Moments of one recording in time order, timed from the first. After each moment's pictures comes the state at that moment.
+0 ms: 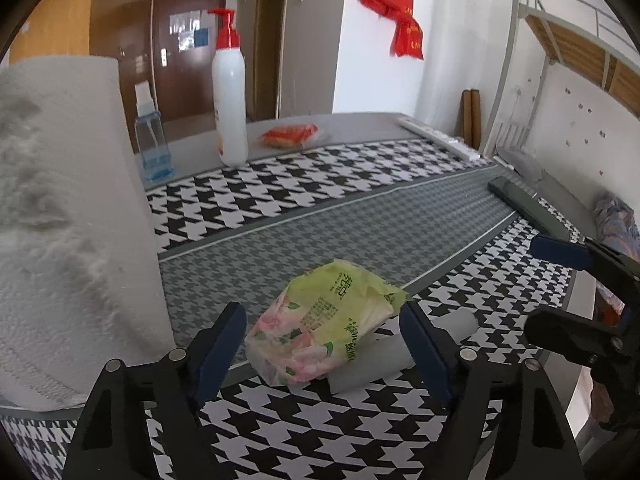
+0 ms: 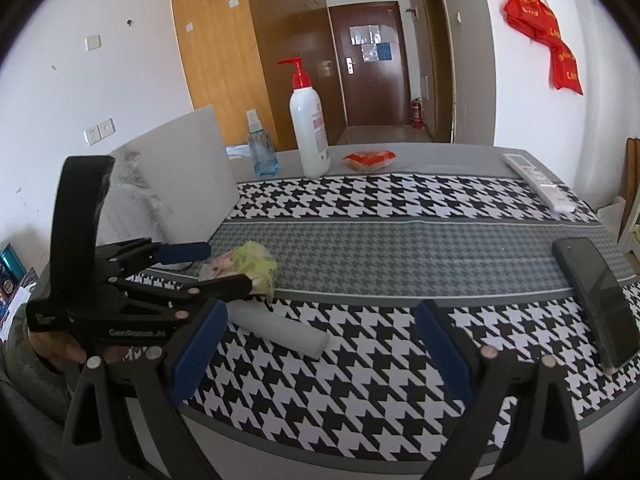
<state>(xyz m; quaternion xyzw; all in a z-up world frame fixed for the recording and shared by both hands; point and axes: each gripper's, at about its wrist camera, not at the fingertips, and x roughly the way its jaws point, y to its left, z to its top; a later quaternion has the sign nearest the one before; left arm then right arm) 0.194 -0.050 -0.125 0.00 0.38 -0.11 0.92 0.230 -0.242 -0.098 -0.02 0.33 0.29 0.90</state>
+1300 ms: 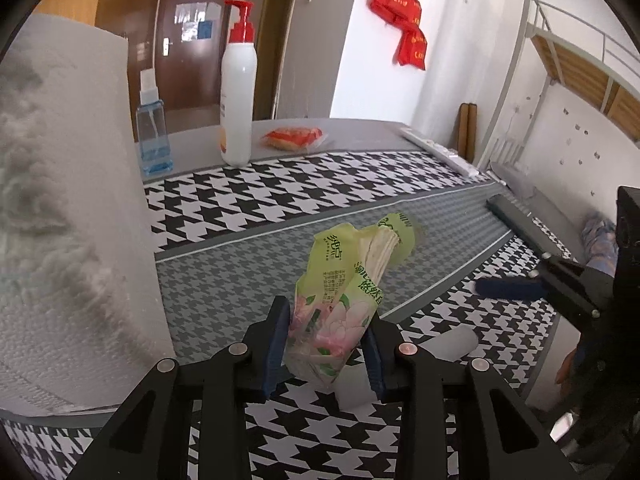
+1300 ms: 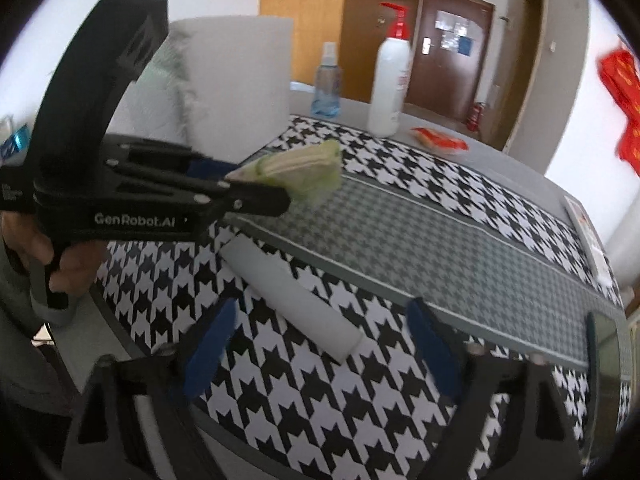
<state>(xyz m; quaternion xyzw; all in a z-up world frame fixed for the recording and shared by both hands) 0.200 -0.033 -0.121 -0.04 0.37 -0.13 0.92 0.239 -0.188 -0.123 -0.20 0.35 0.37 0.84</state>
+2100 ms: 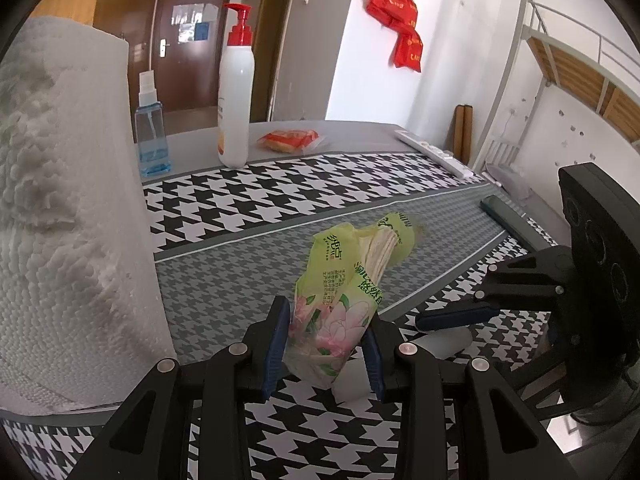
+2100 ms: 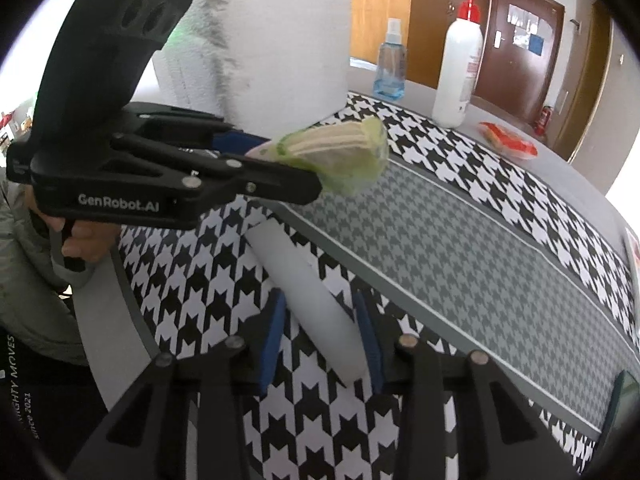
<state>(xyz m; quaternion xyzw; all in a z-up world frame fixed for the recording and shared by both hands) 0.197 -0.032 -0.120 -0.05 0.37 -0.14 0.92 0.265 -0.177 -0.131 -0.23 0.38 0.46 0.77</state>
